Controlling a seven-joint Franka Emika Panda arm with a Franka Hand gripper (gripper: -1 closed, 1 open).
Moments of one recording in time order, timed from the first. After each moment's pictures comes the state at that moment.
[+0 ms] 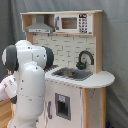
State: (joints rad) arm -0.36 0.16 1.36 -2.38 -2.00 1.88 0.03
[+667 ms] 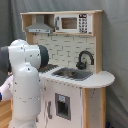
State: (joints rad) arm -0.43 0.06 1.36 -2.40 -2.02 2.01 0.03
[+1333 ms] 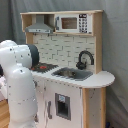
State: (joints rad) arm -0.43 -0.05 1.45 -2.41 -1.90 1.98 0.10
